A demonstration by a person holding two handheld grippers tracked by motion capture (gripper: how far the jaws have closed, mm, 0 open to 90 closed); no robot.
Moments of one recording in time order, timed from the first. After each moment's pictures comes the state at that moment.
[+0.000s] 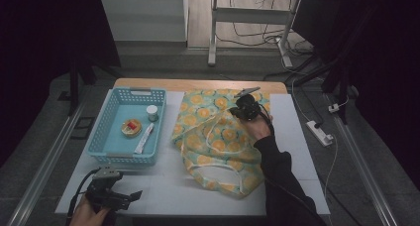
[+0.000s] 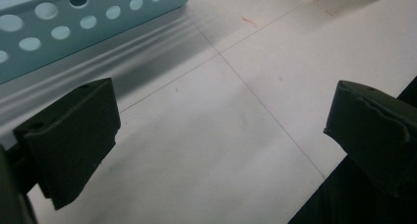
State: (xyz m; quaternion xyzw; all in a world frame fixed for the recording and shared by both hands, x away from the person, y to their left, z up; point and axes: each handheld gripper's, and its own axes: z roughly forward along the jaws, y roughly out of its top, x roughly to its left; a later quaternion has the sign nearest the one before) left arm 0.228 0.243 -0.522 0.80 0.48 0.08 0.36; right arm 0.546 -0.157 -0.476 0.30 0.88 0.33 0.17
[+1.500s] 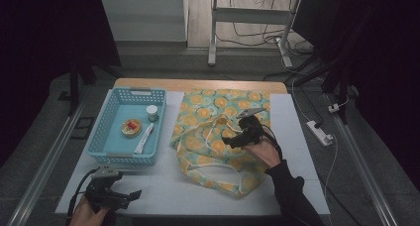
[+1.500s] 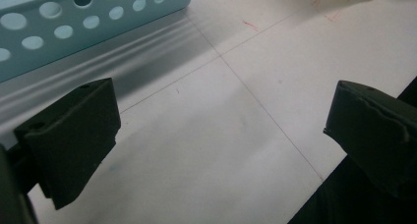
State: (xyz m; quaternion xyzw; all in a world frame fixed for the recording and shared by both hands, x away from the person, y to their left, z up) left arm 0.229 0.245 -0.522 0.79 0.48 0.07 0.37; right arm 0.465 -0.169 -0.478 0.29 0.88 0.37 0.10
